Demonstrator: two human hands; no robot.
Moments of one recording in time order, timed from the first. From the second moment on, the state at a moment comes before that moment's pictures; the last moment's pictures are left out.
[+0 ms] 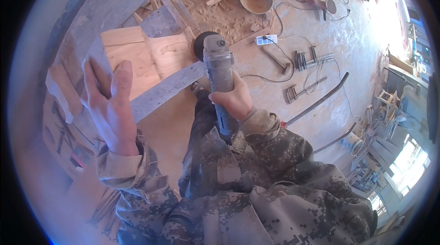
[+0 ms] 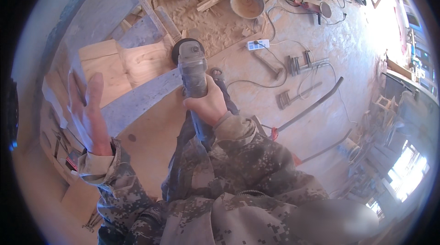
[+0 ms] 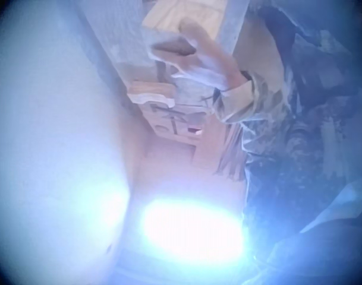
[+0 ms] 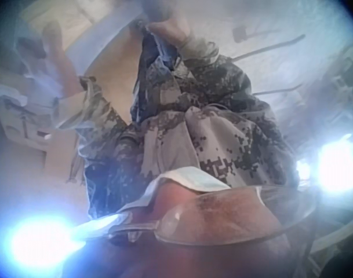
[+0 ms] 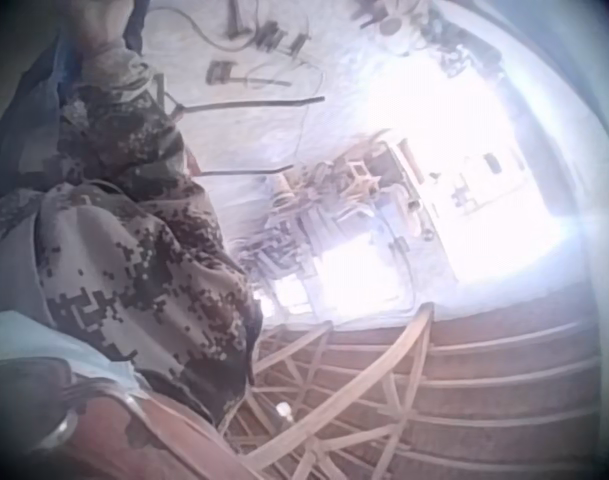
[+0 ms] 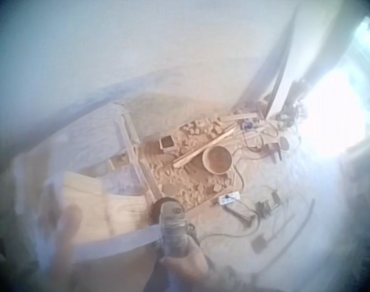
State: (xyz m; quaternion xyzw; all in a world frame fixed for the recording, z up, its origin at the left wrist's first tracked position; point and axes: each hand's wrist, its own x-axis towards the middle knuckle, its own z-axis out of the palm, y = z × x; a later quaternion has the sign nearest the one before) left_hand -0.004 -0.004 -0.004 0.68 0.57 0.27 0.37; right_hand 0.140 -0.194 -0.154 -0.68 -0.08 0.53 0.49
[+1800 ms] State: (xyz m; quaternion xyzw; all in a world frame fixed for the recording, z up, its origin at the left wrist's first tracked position) left_hand 0.001 -0.007 -0.002 0.69 0.58 0.26 0.34; right_hand 0.126 -0.213 -0.143 -0.67 -0.06 0.54 0.51
